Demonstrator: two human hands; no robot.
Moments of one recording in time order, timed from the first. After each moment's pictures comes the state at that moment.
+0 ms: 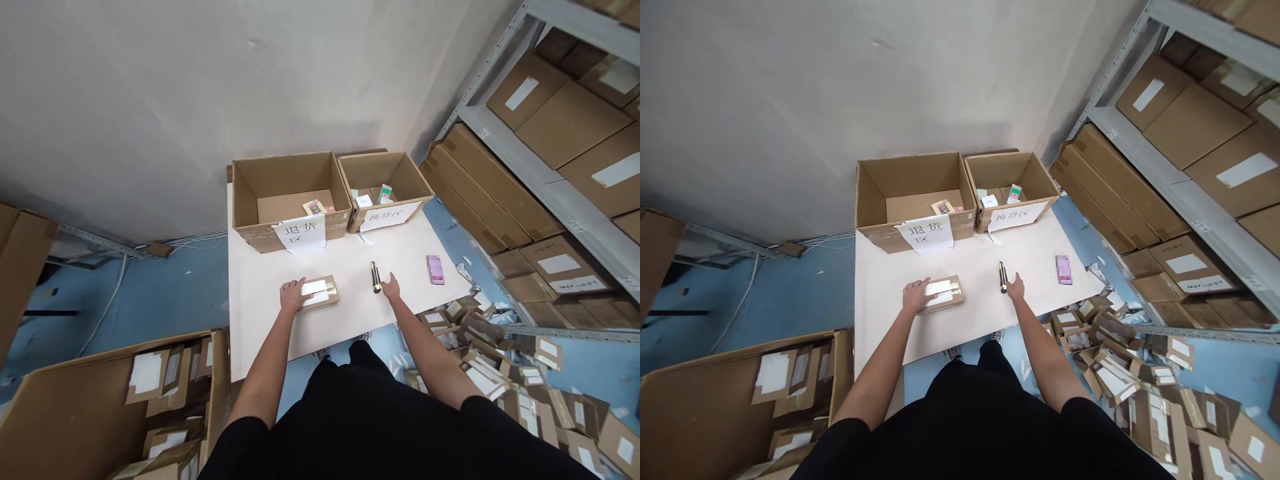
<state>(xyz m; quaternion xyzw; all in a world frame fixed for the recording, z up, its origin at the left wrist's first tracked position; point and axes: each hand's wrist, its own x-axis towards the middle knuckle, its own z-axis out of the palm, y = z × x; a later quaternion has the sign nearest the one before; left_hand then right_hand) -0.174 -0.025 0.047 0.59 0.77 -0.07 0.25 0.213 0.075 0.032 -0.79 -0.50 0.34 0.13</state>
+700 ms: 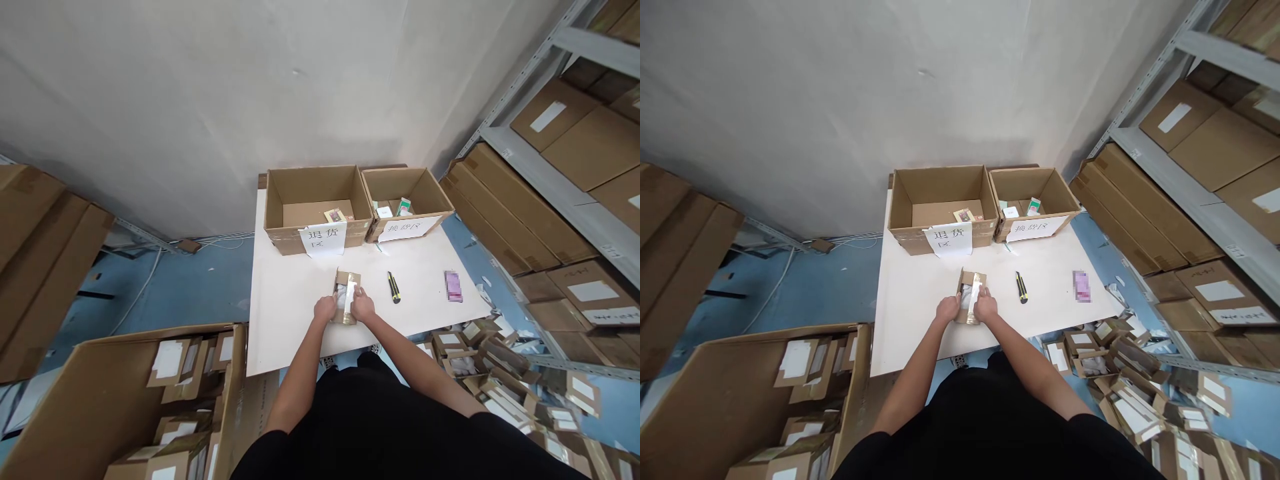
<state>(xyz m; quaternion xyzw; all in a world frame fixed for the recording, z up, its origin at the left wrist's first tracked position) -0.109 -0.045 0.058 0.50 0.79 -0.01 0.35 0.059 0.004 0.056 -0.52 -0.81 0.24 -0.12</state>
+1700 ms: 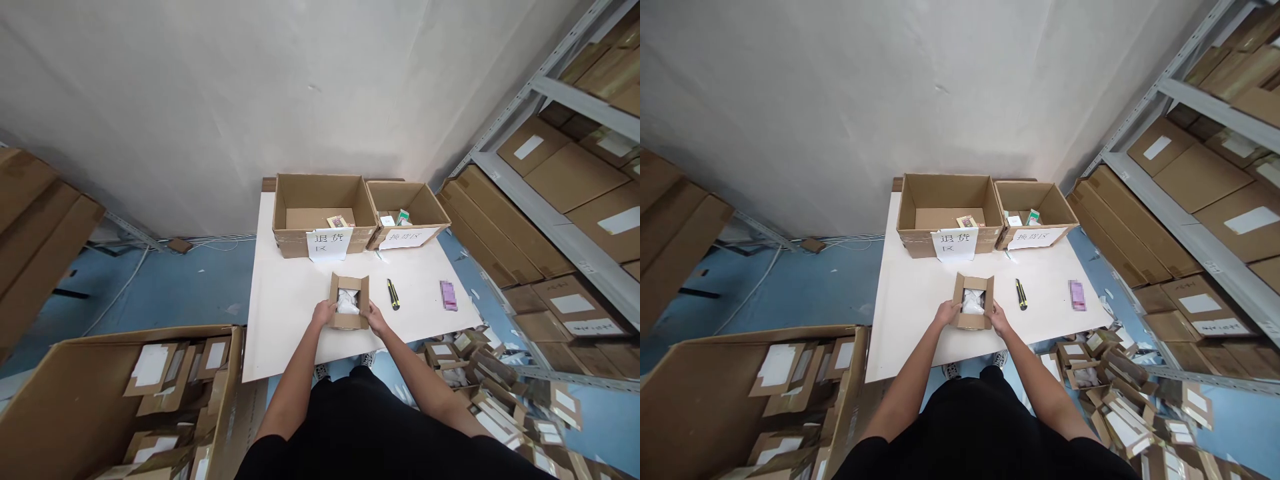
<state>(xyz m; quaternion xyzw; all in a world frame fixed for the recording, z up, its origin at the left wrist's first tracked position) -0.138 -0.058 0.038 0.47 0.77 0.10 0.42 0.106 -0.015 0.000 -0.52 -0.48 0.64 0.30</state>
